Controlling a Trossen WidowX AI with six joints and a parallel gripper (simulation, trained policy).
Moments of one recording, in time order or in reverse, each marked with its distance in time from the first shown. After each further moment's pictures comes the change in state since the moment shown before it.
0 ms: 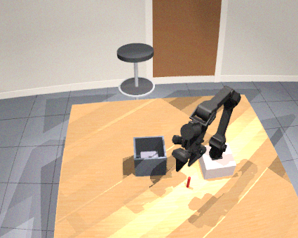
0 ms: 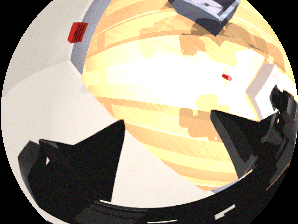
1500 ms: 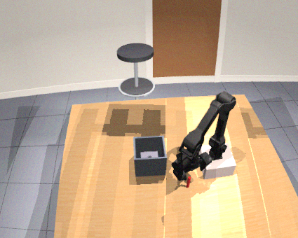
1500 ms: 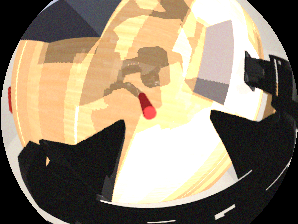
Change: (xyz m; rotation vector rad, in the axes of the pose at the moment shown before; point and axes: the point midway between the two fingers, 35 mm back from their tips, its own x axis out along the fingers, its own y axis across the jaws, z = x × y) arm 0.110 -0.176 0.020 0.341 -0.087 -0.645
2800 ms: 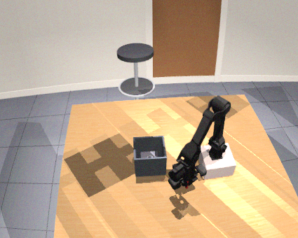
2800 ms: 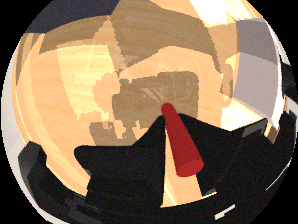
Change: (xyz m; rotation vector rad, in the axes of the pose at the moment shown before) arm 0.059 0.038 -0.006 0.028 0.016 0.104
